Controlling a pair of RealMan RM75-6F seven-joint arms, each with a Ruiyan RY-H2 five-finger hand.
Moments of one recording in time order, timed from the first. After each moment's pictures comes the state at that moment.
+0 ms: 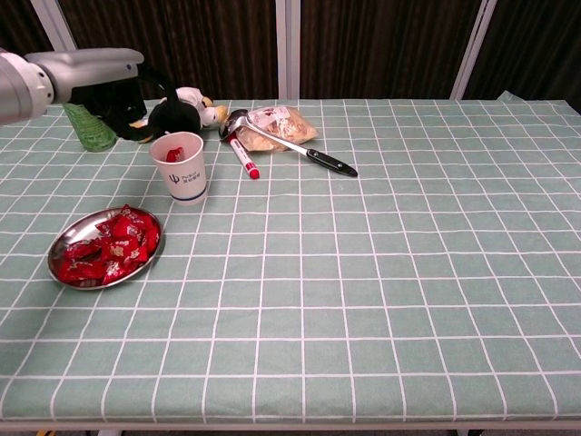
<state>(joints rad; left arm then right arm) -0.80 -1.45 -0.20 -1.36 1.12 0.84 0.12 0.08 -0.98 0.06 -1.64 -1.48 1.43 0.09</state>
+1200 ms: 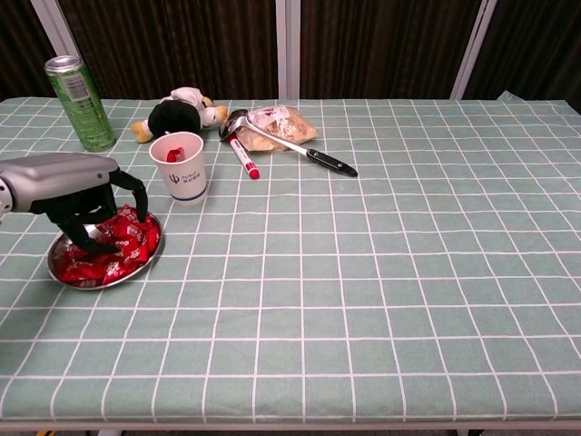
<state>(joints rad) -0.66 -1.51 -0.03 -1.35 1.26 0.84 0.10 0.08 -0.98 0.06 -1.66 -1.49 1.44 0.07</state>
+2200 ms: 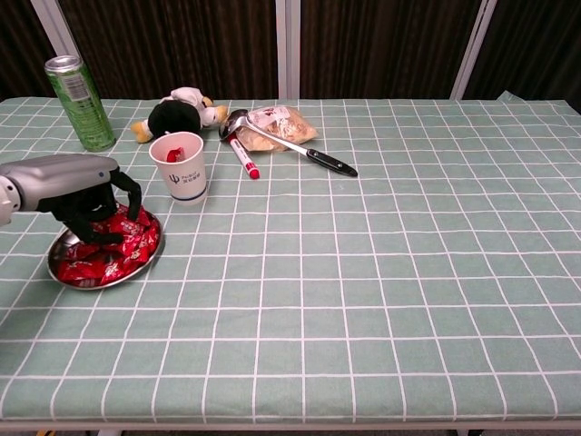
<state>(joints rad) -0.65 -1.55 -0.05 -1.28 1.24 0.83 0.06 0.08 -0.98 0.06 -1.66 -1.49 1.44 0.06</state>
